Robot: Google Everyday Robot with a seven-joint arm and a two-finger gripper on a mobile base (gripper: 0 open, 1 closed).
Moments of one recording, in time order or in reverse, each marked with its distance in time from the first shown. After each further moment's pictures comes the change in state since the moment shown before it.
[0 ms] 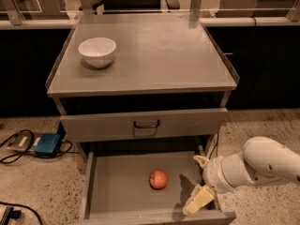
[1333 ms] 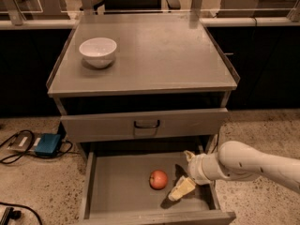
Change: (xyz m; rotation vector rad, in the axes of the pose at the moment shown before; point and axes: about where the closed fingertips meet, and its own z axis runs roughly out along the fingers) arm 0.006 -0.065 0.085 0.098 -0.026 -0.002
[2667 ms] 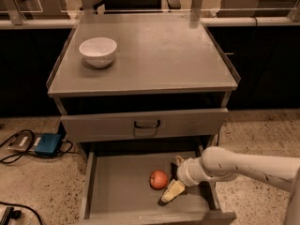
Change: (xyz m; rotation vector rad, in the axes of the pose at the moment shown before) arm 0.034 -0.019 0.084 -0.017 0.036 -0.037
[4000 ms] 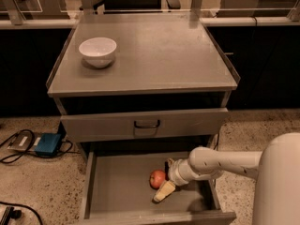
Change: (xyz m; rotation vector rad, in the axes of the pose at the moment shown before) arm 0.004 -0.003 0.062 -0.054 0.013 0.018
